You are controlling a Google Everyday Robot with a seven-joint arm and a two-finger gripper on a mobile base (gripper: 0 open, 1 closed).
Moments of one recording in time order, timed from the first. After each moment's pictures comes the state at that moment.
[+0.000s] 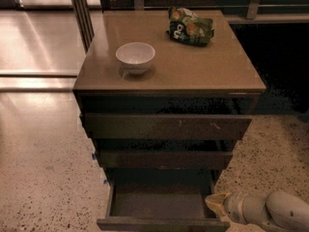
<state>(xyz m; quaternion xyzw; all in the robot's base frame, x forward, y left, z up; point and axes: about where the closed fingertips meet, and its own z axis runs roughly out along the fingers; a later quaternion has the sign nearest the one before) 0.424 -0.210 0.434 -0.31 0.86 0.24 0.33</state>
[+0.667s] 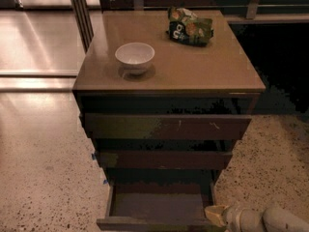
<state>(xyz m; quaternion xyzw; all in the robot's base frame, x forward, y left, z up) 0.408 -0.218 0.366 -0.24 0.88 0.26 0.32</state>
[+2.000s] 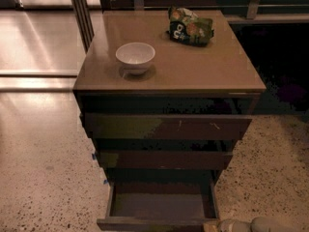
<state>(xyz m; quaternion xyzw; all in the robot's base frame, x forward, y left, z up) 0.393 -0.233 0.232 -0.14 0.92 0.28 0.24</state>
